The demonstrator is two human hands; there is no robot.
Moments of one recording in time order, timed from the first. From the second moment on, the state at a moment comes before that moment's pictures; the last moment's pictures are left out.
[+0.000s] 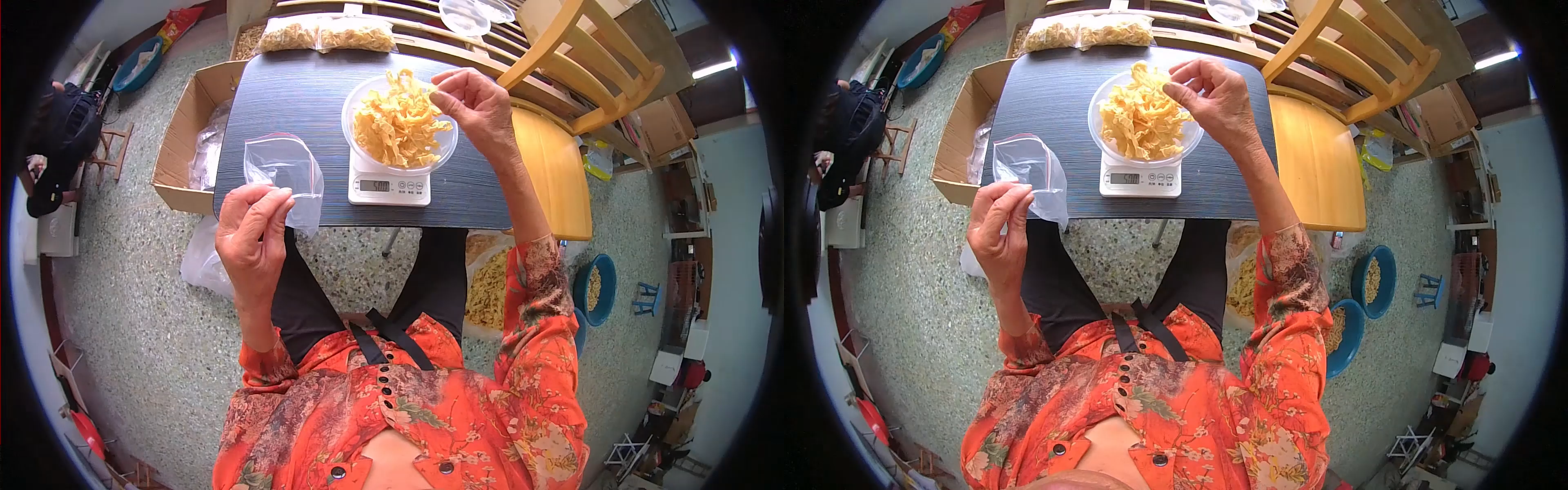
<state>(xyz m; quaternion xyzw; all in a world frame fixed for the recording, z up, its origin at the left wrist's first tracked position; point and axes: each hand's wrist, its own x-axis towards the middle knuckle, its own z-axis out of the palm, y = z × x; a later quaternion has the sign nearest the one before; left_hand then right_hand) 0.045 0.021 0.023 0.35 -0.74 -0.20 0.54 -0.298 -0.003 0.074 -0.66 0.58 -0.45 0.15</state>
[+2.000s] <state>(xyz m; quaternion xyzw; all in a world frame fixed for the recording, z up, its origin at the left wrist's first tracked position) 0.017 -0.040 0.033 0.31 -0.74 -0.21 0.56 -0.273 0.032 0.081 -0.63 0.67 -0.38 0.06</state>
